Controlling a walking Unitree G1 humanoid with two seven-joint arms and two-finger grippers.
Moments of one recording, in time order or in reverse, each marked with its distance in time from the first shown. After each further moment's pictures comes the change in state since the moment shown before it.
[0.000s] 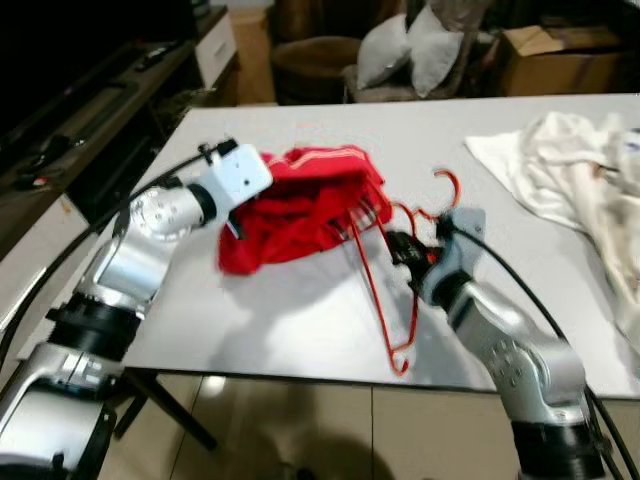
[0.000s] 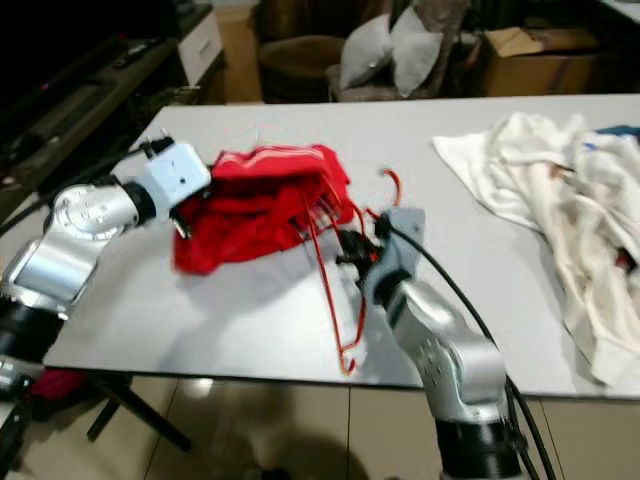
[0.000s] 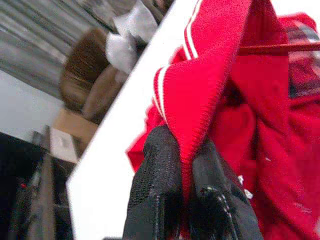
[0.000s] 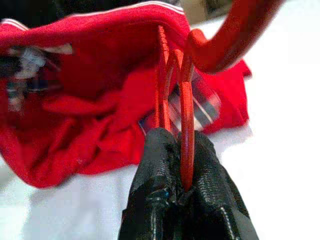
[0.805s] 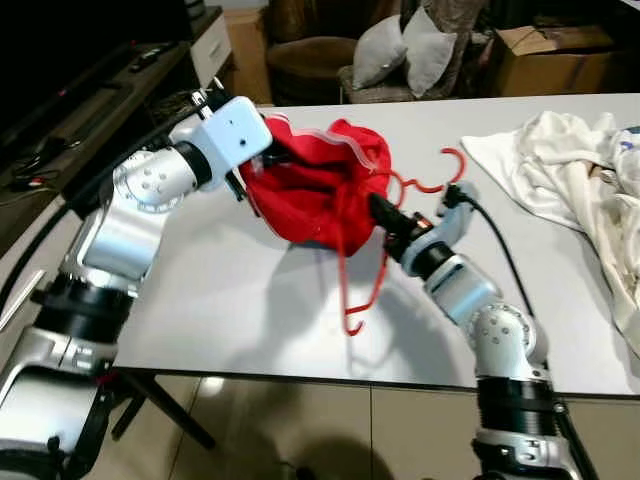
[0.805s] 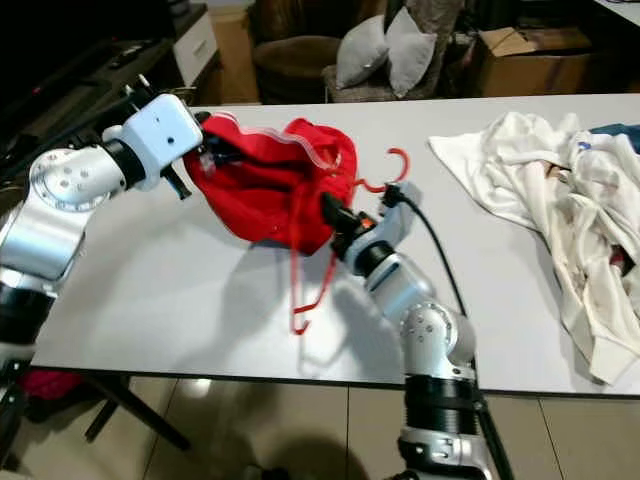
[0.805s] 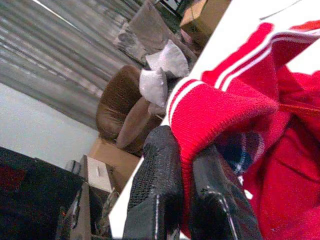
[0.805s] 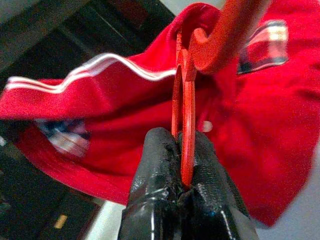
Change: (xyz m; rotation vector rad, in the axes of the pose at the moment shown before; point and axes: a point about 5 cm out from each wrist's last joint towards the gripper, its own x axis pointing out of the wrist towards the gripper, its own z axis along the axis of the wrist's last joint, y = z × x) left arm -0.012 0.022 0.037 0.084 -0.118 0.093; right arm 0.030 0.015 0.007 0.509 -0.103 0.153
